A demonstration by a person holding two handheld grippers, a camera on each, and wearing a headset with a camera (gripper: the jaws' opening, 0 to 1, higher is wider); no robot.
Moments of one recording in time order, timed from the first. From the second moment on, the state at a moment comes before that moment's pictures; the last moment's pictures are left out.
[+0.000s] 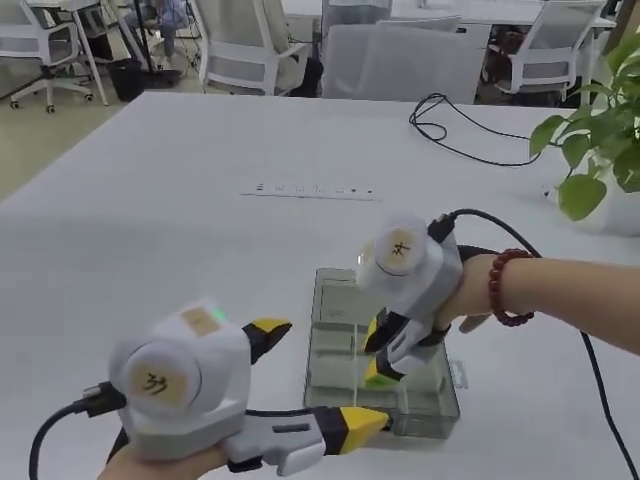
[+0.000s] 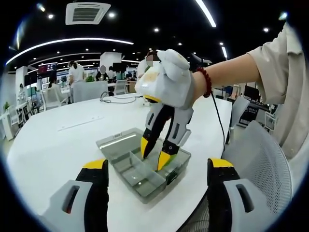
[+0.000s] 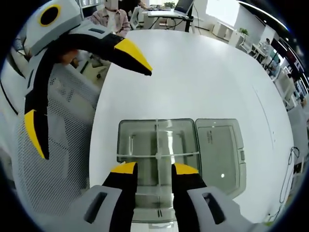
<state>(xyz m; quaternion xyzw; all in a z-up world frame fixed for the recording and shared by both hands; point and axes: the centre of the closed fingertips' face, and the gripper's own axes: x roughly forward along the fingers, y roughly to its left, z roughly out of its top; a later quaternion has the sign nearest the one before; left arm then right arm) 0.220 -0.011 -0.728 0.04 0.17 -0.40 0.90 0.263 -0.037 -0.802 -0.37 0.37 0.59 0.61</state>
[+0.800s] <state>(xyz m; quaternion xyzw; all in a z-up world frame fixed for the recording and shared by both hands) 0.223 -0.011 -0.726 0.04 0.17 -0.40 0.90 0.260 -0.107 -0.786 -0.33 0.36 0.57 0.66</state>
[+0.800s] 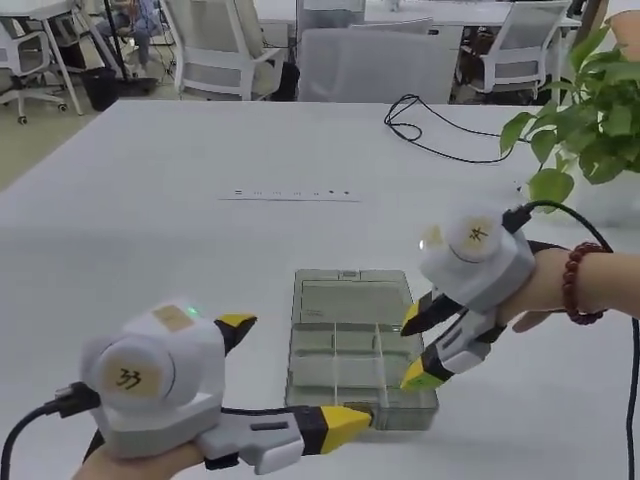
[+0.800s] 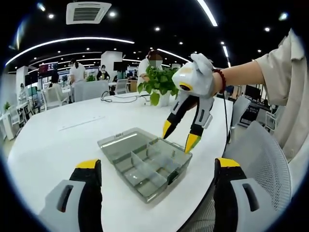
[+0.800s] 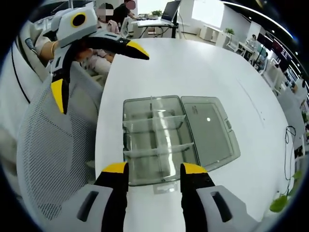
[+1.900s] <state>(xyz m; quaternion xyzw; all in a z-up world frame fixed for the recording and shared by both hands) 0.225 -0.016 -0.727 0.06 0.17 -0.38 0.91 0.257 -0.244 -0.813 -0.33 0.41 0.52 0.68</state>
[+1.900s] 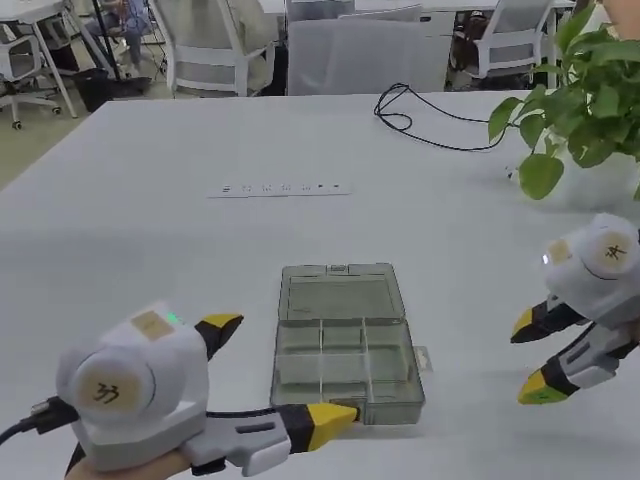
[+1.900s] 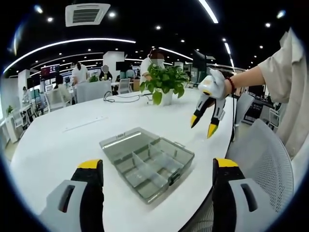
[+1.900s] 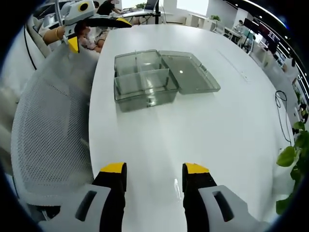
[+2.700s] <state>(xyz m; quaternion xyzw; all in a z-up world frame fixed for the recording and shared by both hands) 0.221 -0.004 -0.726 0.07 0.18 -0.36 0.91 0.260 -0.298 -0.849 -0.39 0.45 0.50 0.63</state>
